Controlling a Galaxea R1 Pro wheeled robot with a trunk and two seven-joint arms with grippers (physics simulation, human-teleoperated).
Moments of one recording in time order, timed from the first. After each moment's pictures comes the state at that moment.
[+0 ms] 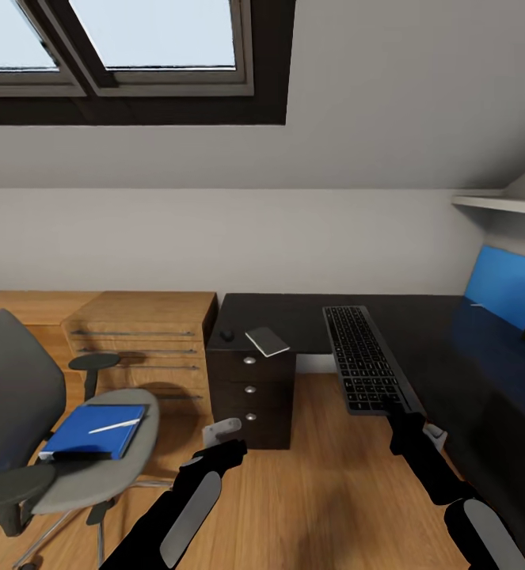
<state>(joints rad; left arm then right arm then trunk) -0.40 -0.08 -0.48 -1.10 0.74 0.39 0.61 -0.11 -0.15 -0.07 -1.45 -1.64 0.23 0.11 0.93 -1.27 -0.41</state>
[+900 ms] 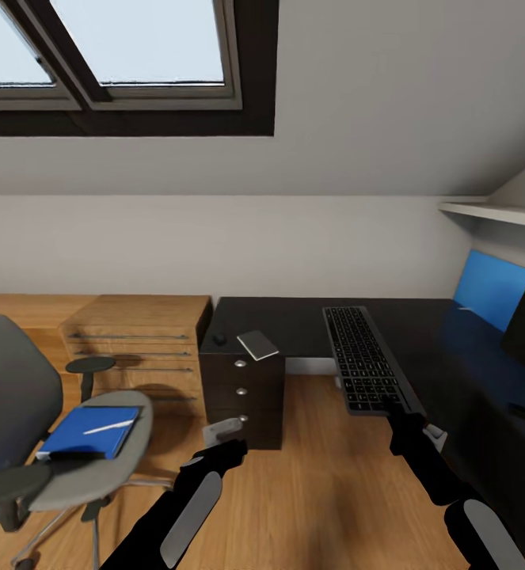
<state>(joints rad) -0.40 -0.08 -0.48 -1.10 0.74 0.39 0.61 -0.11 -0.15 -0.07 -1.45 -1.64 0.23 0.10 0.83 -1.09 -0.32</state>
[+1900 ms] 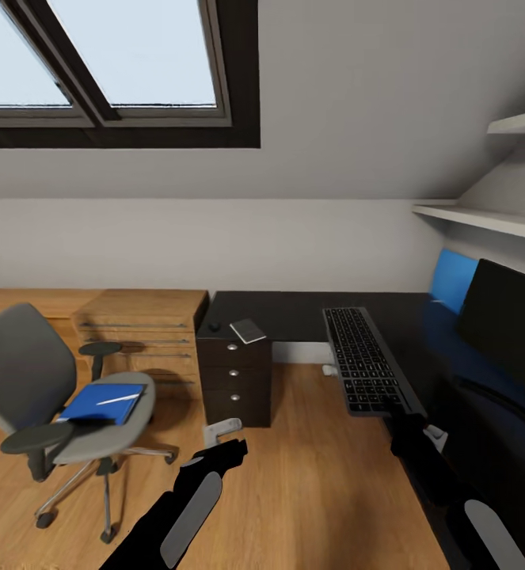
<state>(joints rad) -0.40 -0.08 -0.48 -1.10 0.74 0.38 0.61 -0.11 -0.16 -0.07 -1.44 -1.63 0.23 0.10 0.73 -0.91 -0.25</state>
